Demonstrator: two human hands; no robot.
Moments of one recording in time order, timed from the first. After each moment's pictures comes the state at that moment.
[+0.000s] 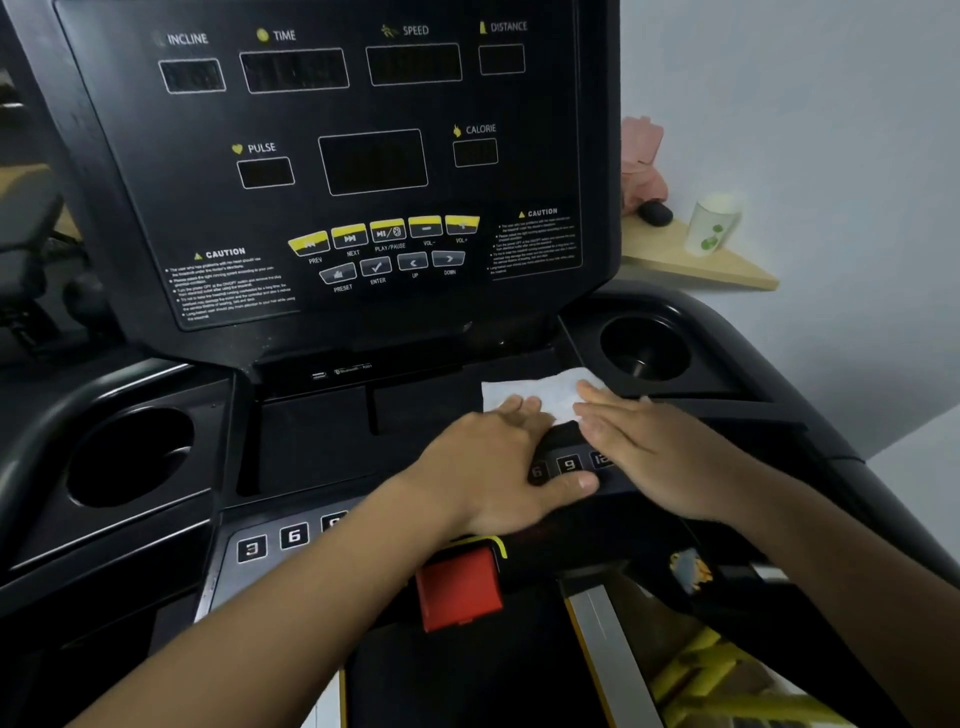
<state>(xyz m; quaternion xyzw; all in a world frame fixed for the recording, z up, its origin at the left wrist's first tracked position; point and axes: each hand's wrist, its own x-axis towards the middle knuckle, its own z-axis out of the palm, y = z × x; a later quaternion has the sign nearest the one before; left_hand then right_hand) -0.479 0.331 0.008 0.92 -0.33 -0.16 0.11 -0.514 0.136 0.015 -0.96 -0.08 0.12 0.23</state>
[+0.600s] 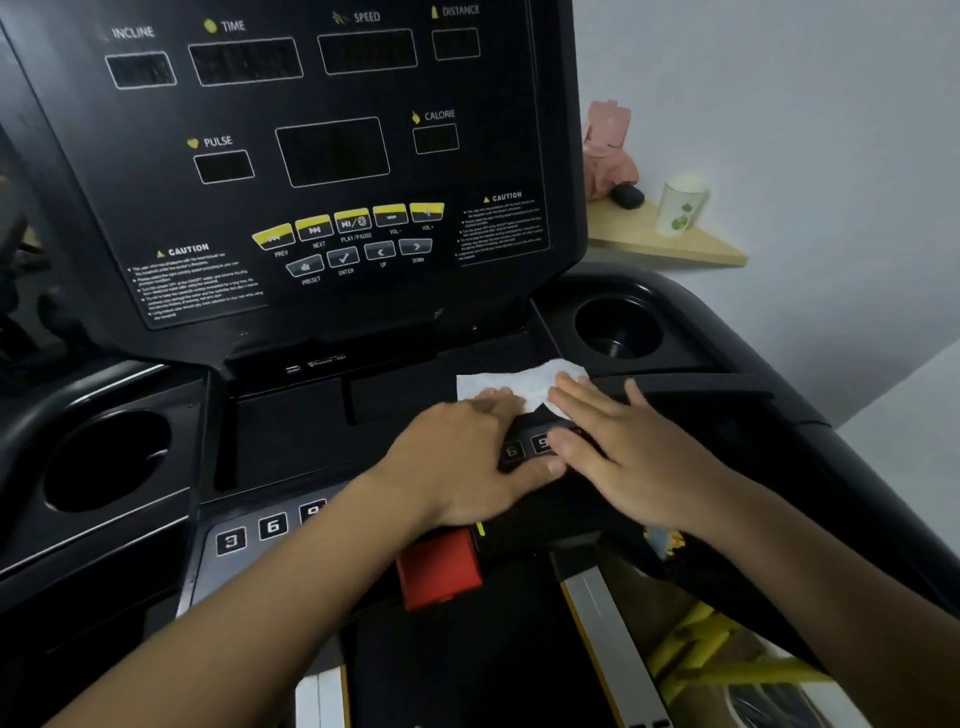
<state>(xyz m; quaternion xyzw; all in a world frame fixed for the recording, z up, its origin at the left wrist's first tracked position) -0.490 0.335 0.011 0.93 -0.32 -0.12 0.10 -0.540 0.142 0.003 -0.98 -0.09 0.08 0.17</state>
